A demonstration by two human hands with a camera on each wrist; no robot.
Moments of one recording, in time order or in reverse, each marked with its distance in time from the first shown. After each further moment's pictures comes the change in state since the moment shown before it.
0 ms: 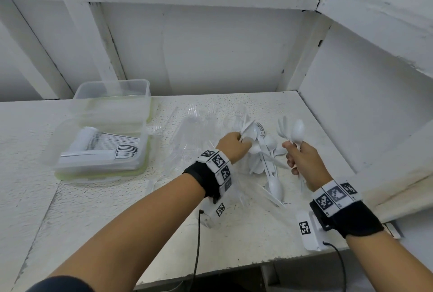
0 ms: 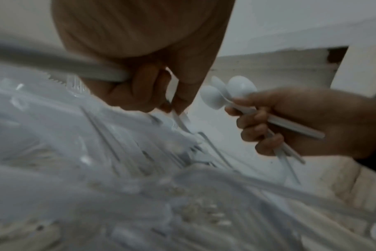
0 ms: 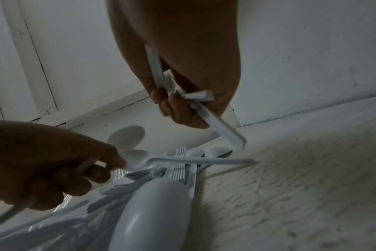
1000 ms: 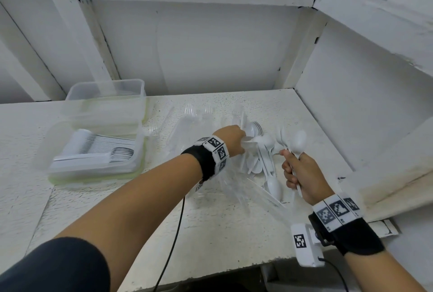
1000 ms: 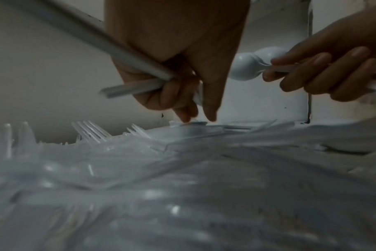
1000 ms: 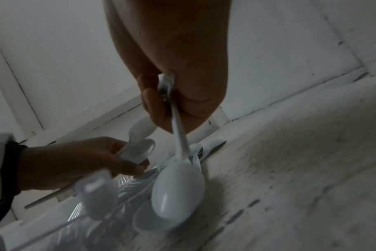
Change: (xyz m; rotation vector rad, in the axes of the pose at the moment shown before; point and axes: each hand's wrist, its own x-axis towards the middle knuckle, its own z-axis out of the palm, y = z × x) left_hand 0.030 0.005 -0.015 0.773 -0.225 0.299; right_hand -0.019 0.010 0.003 0.210 -0.038 0.131
